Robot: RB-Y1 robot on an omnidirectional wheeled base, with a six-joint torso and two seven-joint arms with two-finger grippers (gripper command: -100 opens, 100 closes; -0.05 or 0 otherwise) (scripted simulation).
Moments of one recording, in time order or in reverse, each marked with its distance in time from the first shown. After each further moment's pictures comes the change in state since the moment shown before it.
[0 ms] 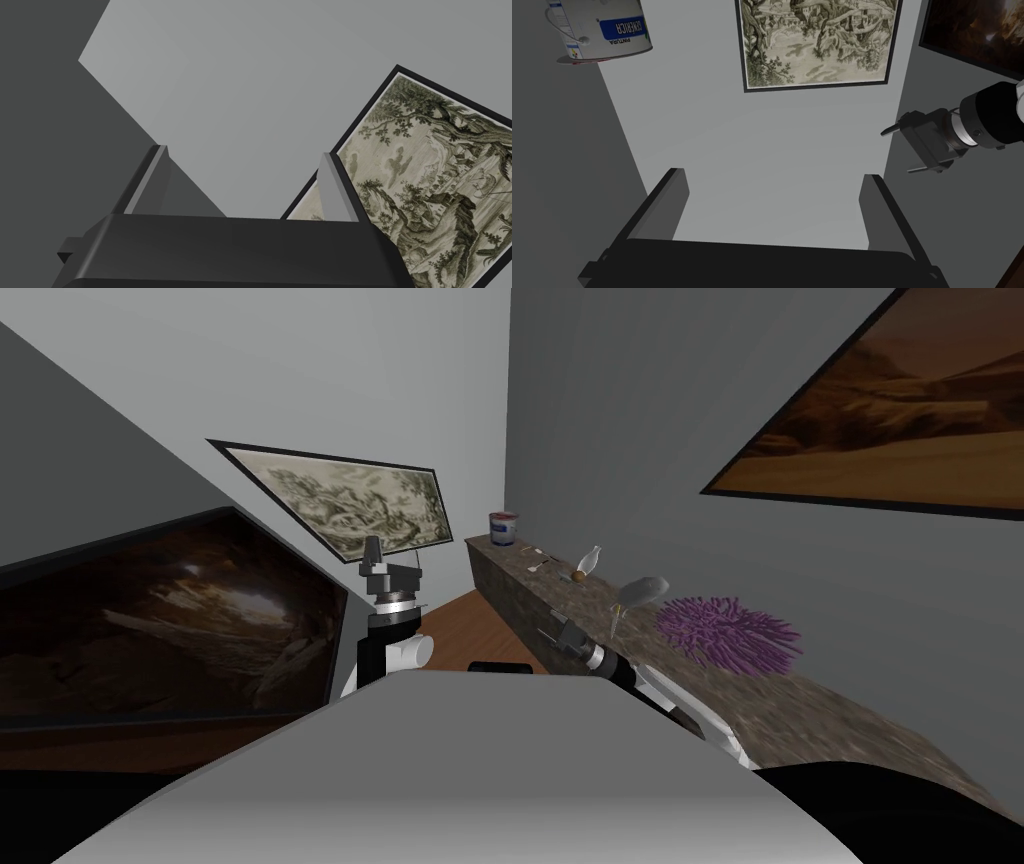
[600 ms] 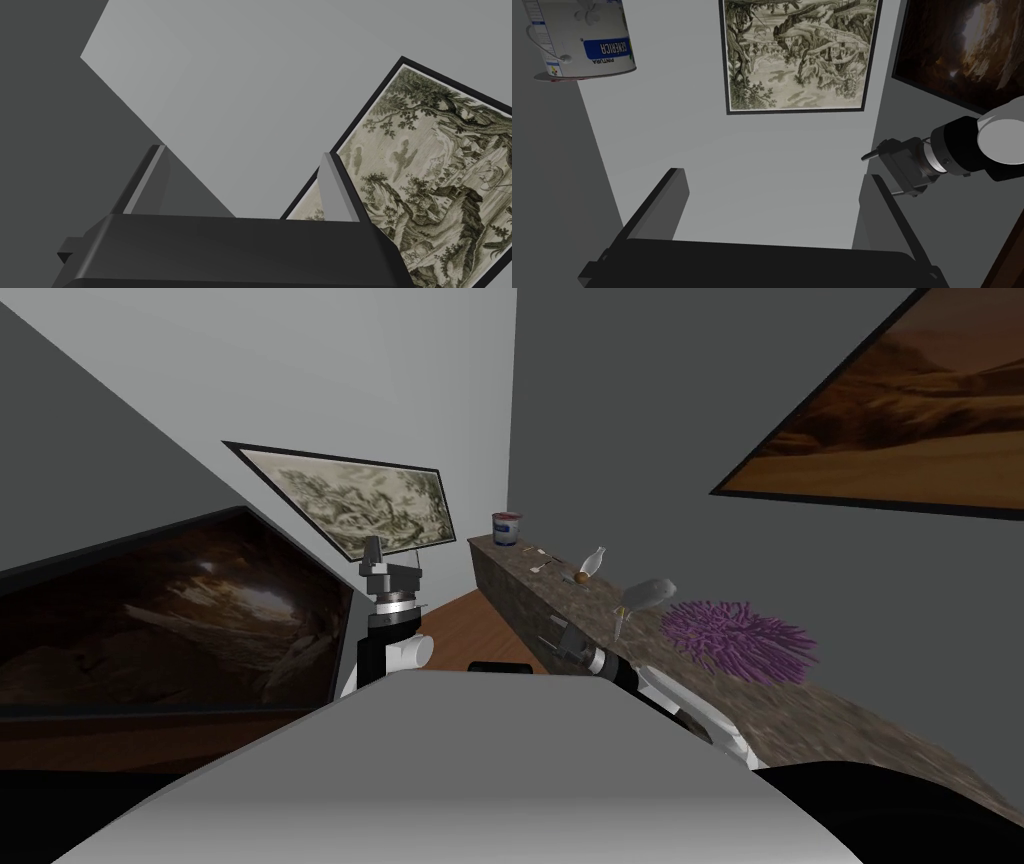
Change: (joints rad) left arm 0.000 0.000 0.000 0.000 0.000 0.000 0.000; right arm 0.009 -0.070 0.019 0.015 0.017 0.005 0.035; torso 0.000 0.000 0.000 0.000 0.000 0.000
